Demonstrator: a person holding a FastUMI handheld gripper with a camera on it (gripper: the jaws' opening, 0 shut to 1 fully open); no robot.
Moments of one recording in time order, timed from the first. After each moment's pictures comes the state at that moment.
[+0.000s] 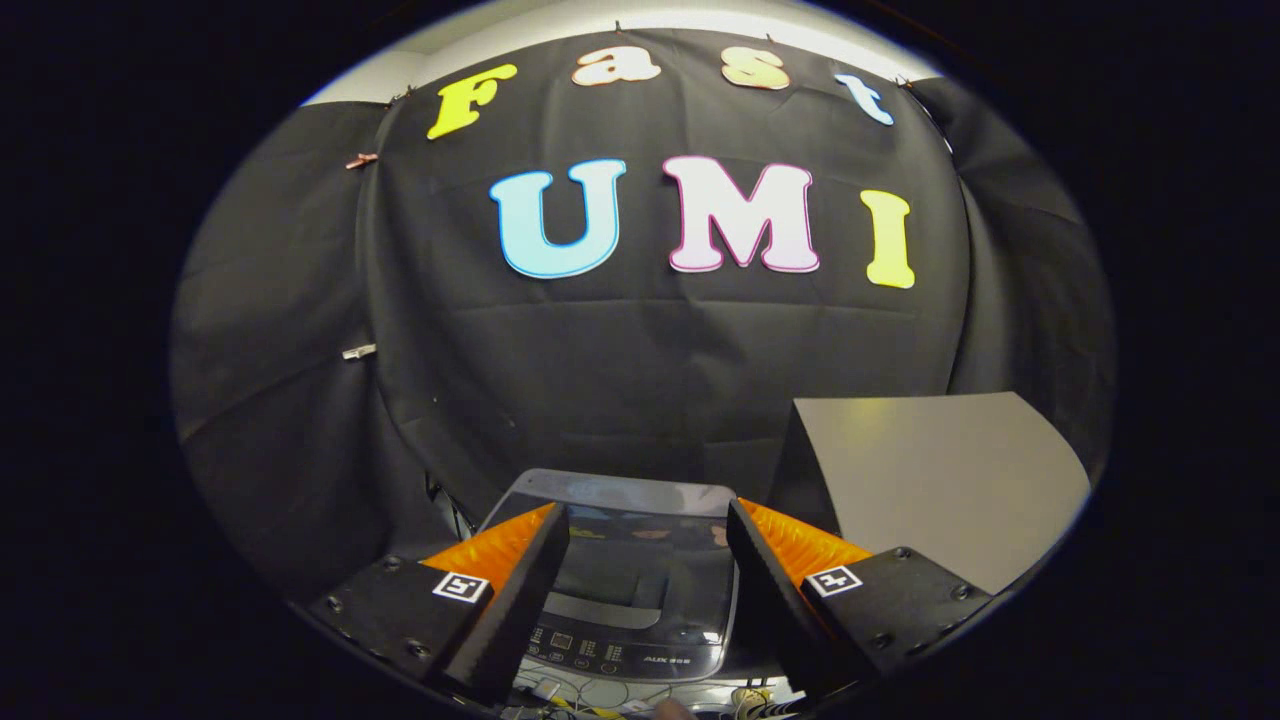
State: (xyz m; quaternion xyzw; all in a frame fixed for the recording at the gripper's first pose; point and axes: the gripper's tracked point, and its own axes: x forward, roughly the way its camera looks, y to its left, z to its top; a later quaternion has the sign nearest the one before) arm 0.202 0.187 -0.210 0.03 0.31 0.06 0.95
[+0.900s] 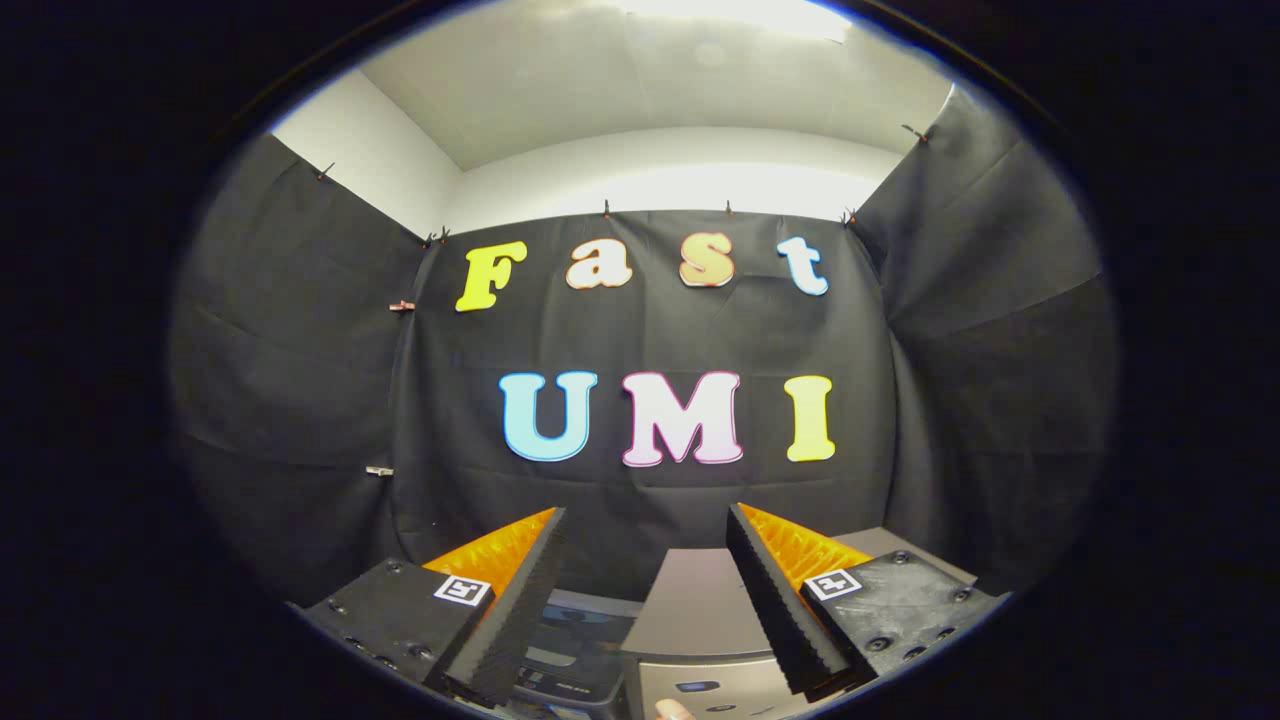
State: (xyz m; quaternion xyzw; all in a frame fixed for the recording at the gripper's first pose) arm 0.075 0.033 -0.013 0.02 0.02 0.05 1.00
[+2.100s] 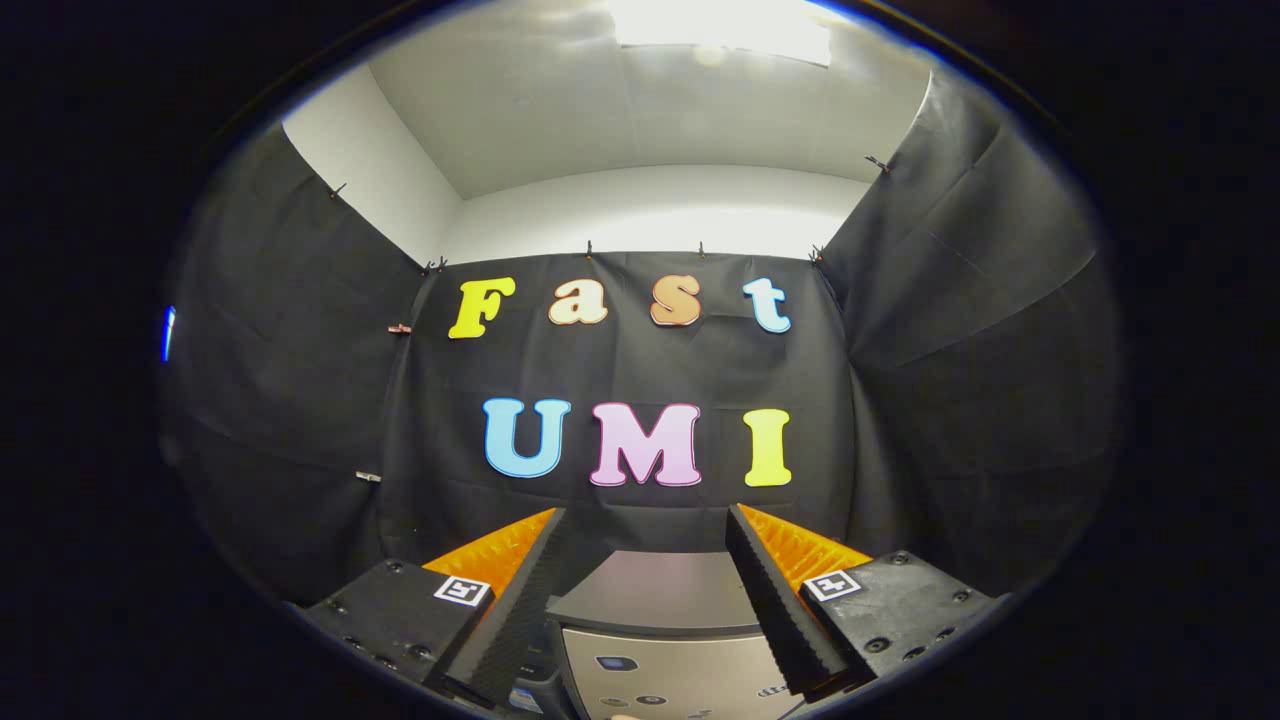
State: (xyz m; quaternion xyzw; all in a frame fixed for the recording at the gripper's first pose) arm -0.001 -0.043 -0.010 0.03 -0.02 0.04 1.00
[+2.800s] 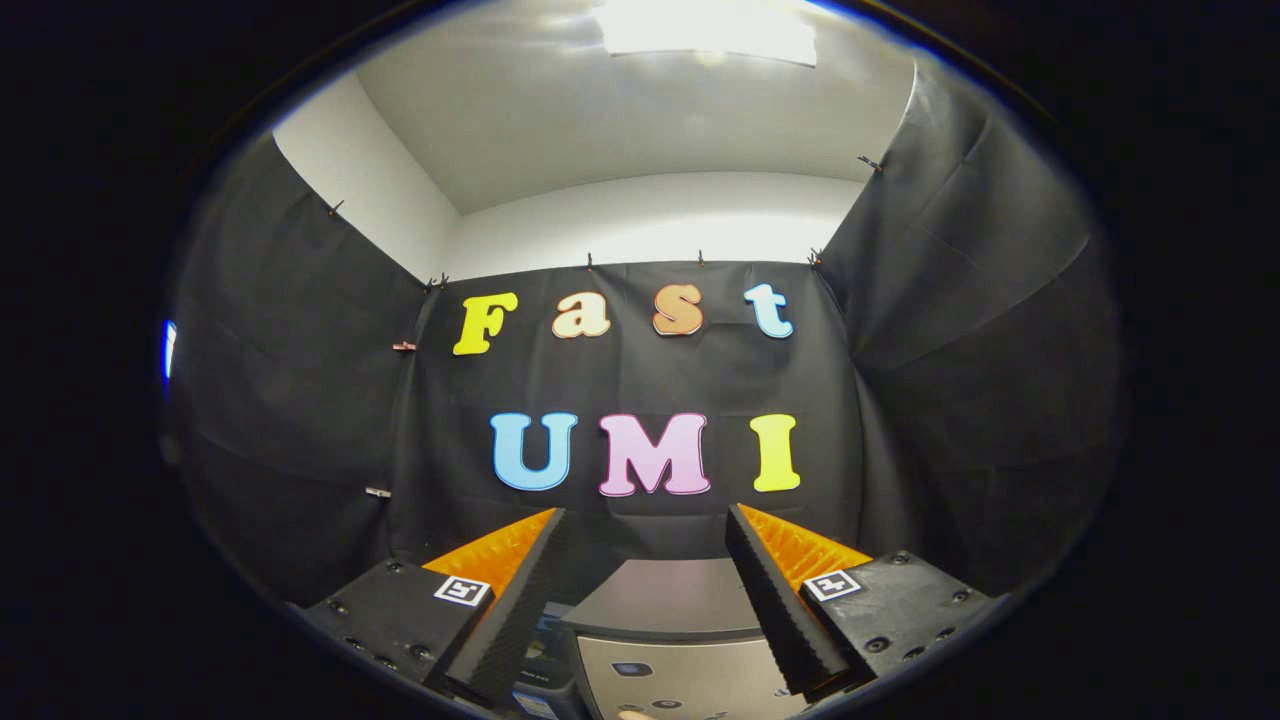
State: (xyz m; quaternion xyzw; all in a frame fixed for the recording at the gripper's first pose) arm -0.005 -0.040 0.000 0.04 -0.03 0.05 1.00
